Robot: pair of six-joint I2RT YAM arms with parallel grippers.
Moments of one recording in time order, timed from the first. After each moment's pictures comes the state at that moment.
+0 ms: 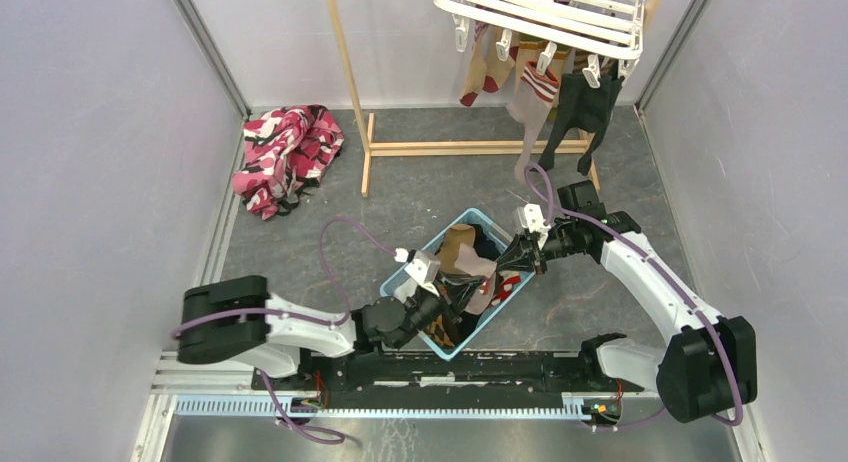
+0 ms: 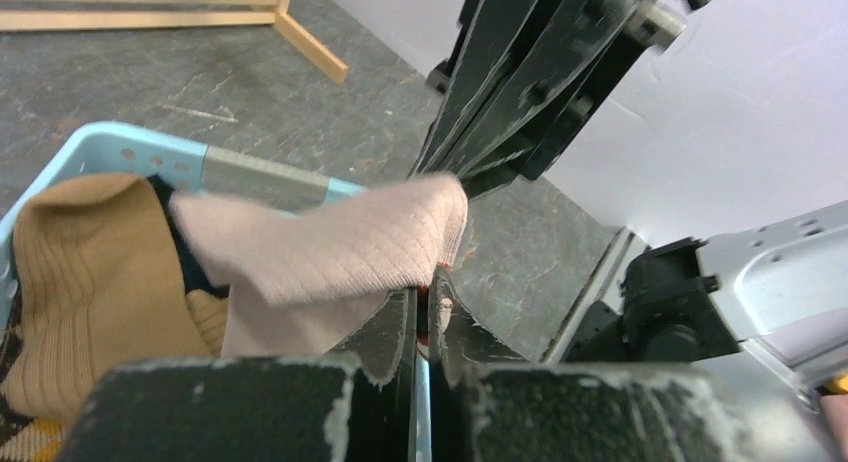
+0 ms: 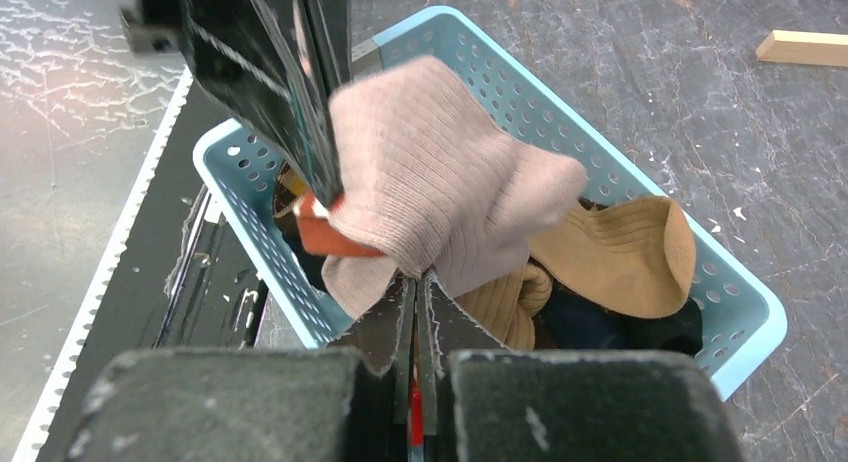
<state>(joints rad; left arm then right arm) -1.40 1.45 0.38 1.23 -0.54 -0.37 0.26 1.17 0.82 -0.74 -1.27 -1.08</state>
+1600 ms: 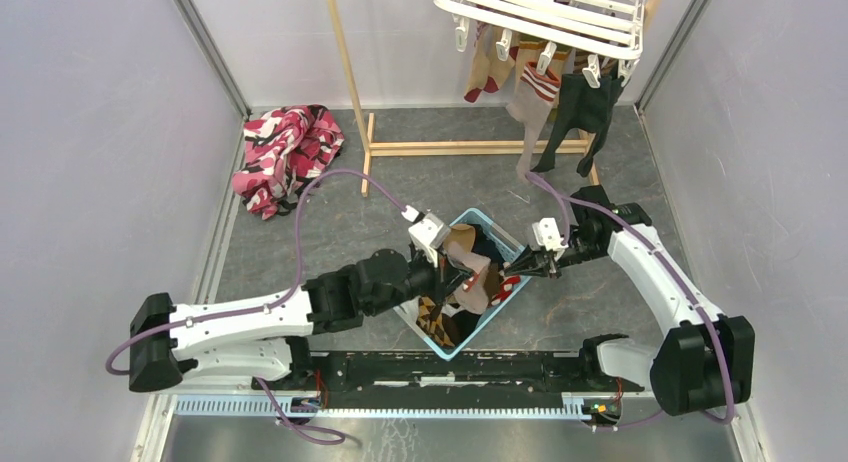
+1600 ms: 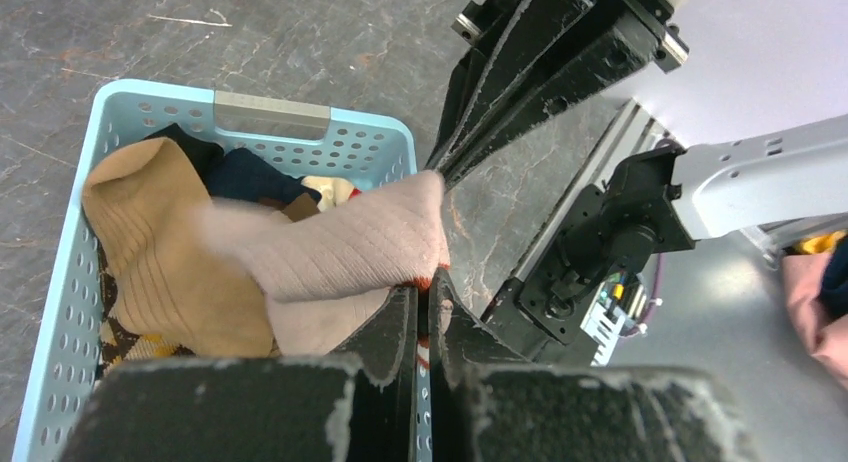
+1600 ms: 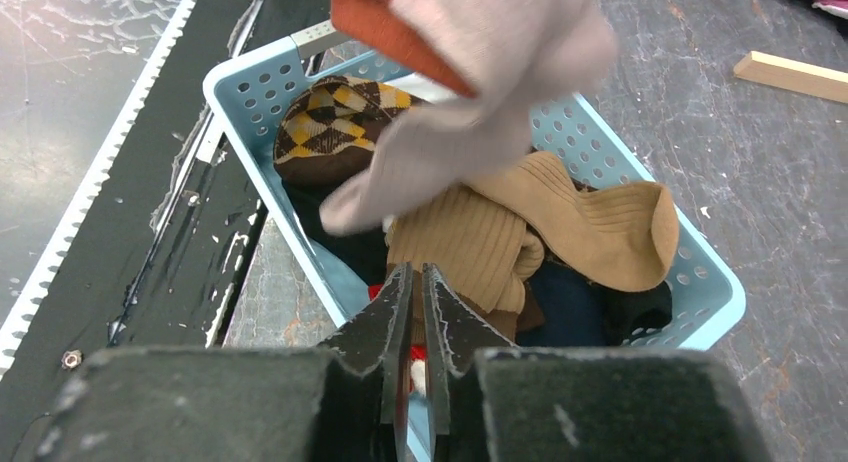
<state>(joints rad) -1.27 1.06 0.75 0.09 -0.26 -0.44 0.17 1.20 0.88 -1.15 -1.26 -1.61</state>
